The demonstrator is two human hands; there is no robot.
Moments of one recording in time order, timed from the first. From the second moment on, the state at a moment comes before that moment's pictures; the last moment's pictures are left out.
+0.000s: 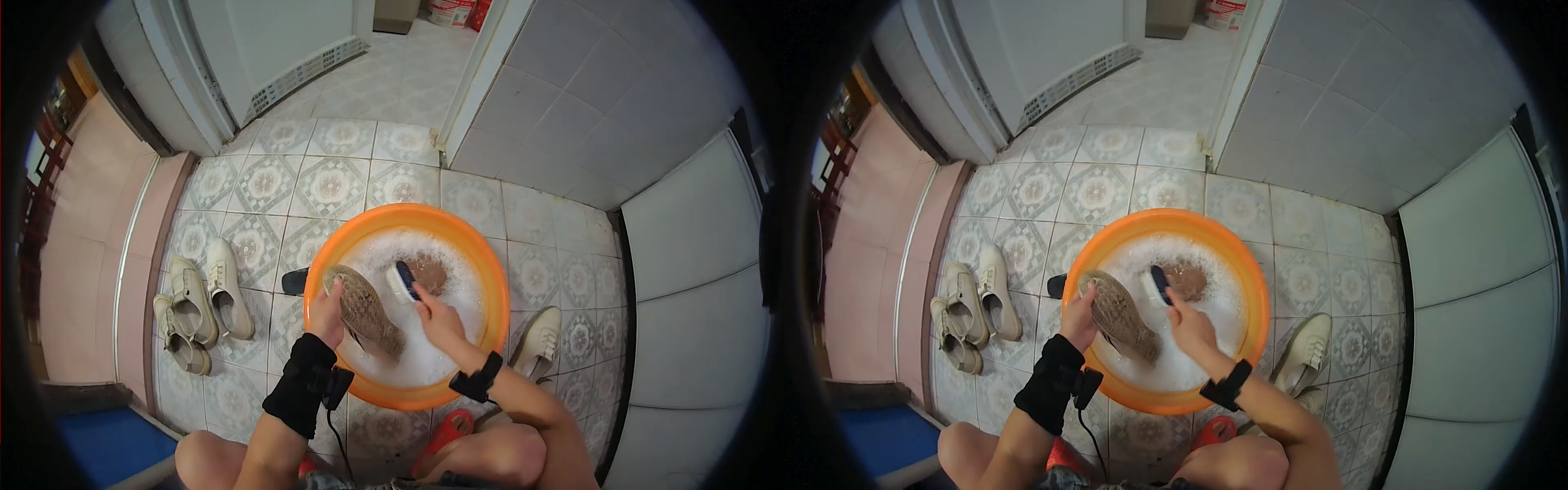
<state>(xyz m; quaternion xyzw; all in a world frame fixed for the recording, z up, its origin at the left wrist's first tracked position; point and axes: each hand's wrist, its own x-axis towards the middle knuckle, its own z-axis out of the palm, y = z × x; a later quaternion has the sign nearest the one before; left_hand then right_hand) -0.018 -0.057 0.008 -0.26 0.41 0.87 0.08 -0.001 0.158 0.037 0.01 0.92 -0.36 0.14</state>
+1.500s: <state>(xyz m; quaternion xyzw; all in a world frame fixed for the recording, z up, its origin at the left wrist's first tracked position) -0.020 -0.056 0.008 -0.24 0.32 0.92 0.07 -0.021 0.179 -0.004 0.03 0.95 -0.28 0.14</state>
